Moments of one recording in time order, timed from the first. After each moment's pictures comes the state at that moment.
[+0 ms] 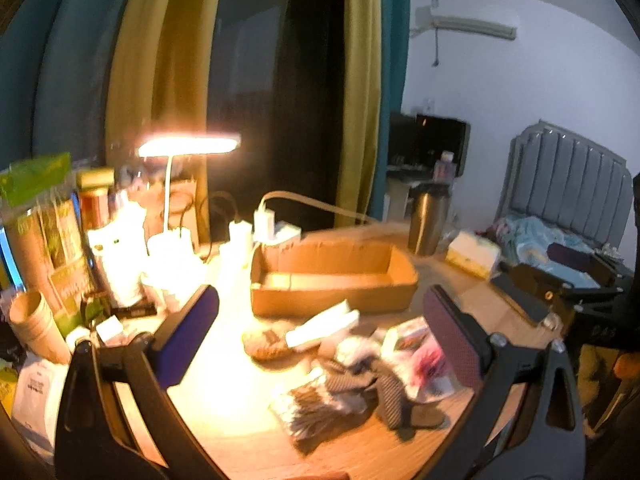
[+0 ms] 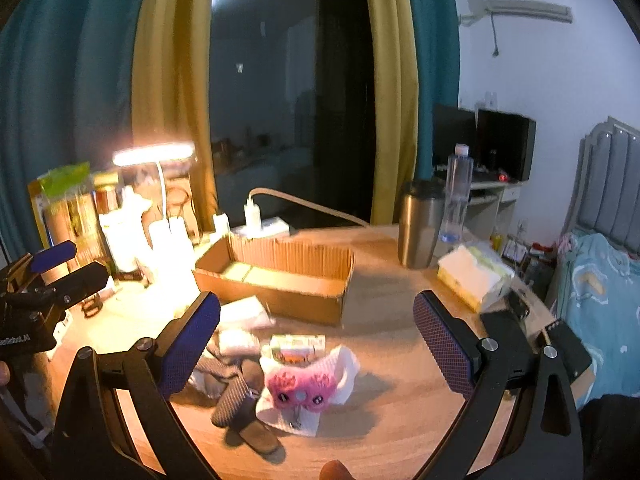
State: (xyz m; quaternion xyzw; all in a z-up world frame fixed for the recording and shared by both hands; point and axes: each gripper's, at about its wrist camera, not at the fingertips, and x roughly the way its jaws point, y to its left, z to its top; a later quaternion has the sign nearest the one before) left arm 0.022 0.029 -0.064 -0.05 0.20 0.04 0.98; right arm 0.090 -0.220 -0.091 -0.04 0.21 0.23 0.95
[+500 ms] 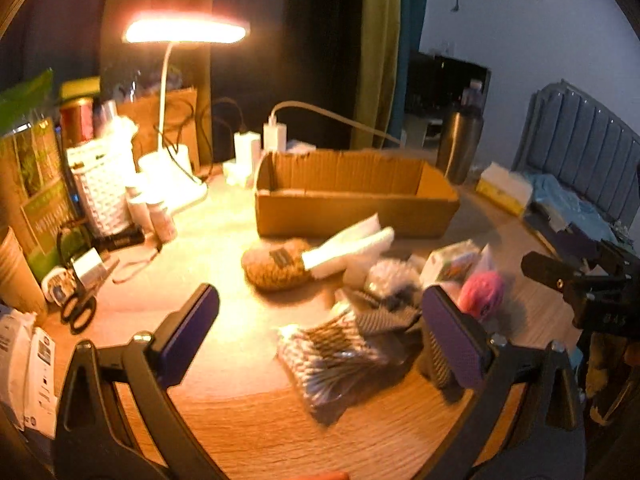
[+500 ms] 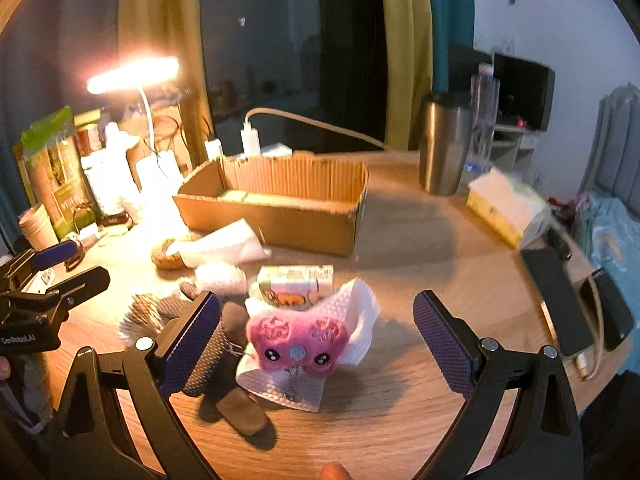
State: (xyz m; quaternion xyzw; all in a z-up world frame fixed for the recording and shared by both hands) left arm 0.058 0.041 -0.148 -0.06 0.30 0.05 0.95; right arm 0.138 -0.201 -0.165 -0.05 0.31 0.24 0.92
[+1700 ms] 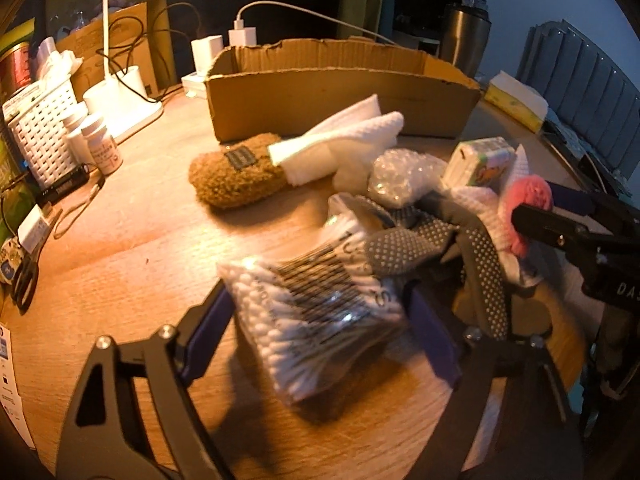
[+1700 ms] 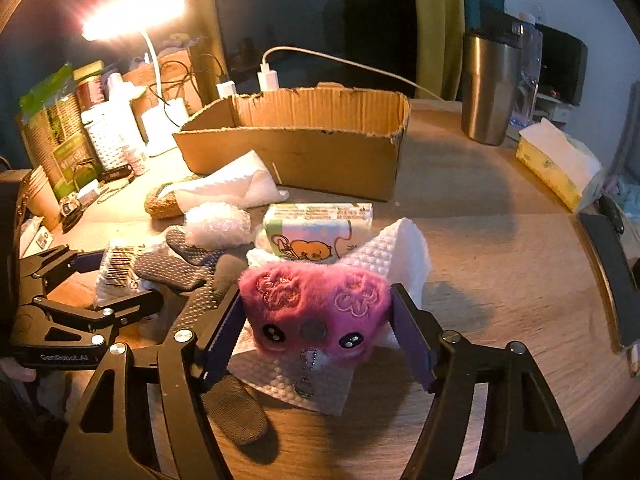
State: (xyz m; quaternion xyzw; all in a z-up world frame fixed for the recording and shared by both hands) left arm 0.103 0.027 -0.223 -0.04 0.43 0.02 0.90; right arm 0.162 -0.180 -0.216 -0.07 0.37 0.29 0.88
